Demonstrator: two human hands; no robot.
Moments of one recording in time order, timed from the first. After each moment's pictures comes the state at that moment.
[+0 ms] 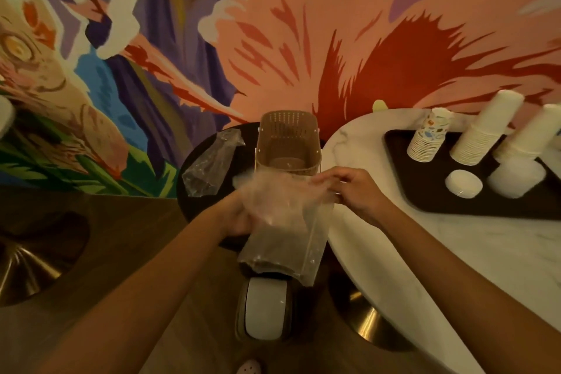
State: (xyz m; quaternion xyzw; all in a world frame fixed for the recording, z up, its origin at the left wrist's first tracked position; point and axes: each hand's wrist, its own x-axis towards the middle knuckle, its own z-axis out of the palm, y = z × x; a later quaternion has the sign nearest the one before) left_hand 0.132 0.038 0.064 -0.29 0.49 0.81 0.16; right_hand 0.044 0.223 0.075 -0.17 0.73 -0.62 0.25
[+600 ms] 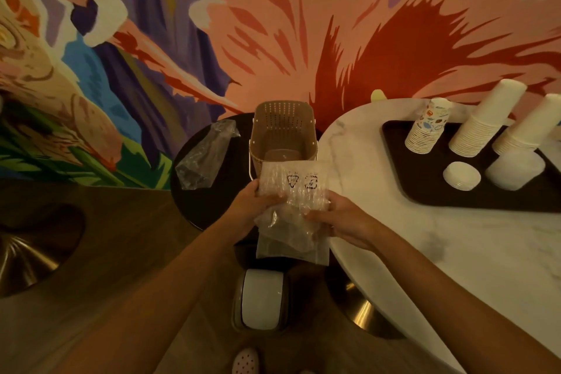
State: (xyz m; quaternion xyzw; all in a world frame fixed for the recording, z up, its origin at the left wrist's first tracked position) left_hand 0.125 0.059 0.030 -0.28 0.63 0.72 0.03; right_hand 0.061 0.232 0.036 -0.10 0.67 -0.60 0.43
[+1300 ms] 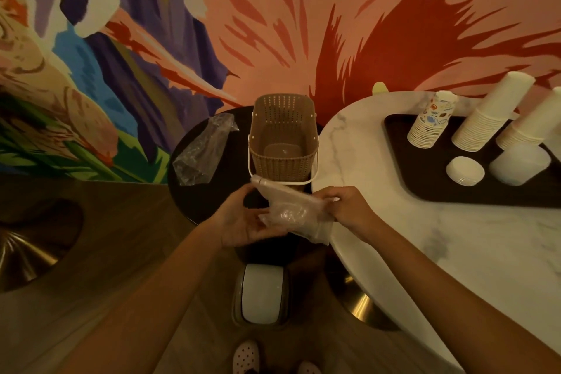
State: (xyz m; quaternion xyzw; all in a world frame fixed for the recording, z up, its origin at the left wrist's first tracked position) left_hand 0.139 0.038 0.026 -0.35 0.30 0.86 0.21; right_hand 0.051 0.225 0.029 -0.15 0.79 -0.54 0.26
